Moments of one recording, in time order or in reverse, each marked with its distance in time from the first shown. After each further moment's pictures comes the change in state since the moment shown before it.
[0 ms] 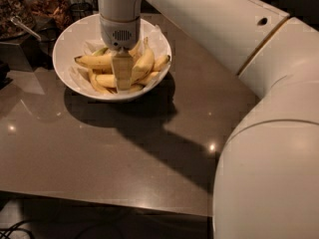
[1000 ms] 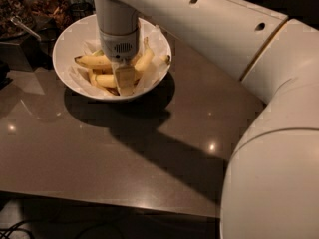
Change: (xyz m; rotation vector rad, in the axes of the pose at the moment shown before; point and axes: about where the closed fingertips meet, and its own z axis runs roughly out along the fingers) arm 0.003 0.008 0.020 0.006 0.050 -0.092
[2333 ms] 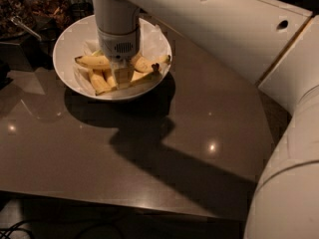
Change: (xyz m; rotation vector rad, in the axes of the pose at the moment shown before) arm -0.002 0.015 -0.014 0.035 0.006 -0.044
